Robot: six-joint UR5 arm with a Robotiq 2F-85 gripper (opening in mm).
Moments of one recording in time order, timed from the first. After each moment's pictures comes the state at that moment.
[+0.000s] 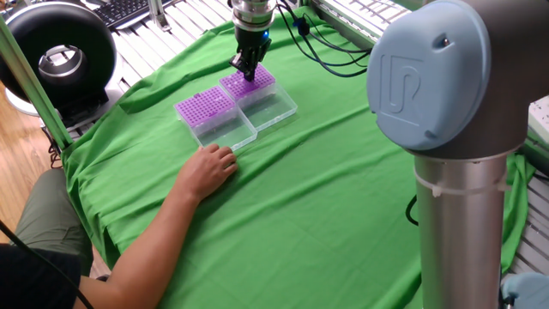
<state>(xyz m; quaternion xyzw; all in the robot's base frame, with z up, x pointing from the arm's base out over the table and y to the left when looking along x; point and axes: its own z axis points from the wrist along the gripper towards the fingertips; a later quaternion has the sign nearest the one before) 0.727 -0.043 0.045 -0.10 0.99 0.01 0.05</state>
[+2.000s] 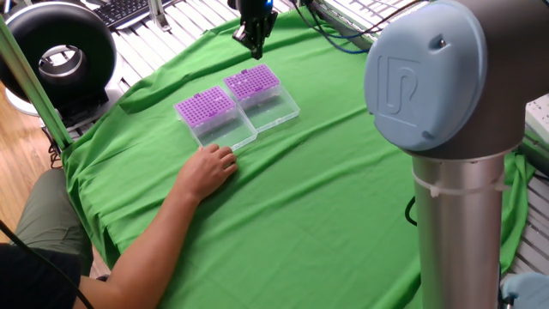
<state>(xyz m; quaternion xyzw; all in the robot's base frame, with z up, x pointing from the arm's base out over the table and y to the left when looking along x) 0.715 -0.058 0.115 -0.12 0.99 -0.01 0.01</state>
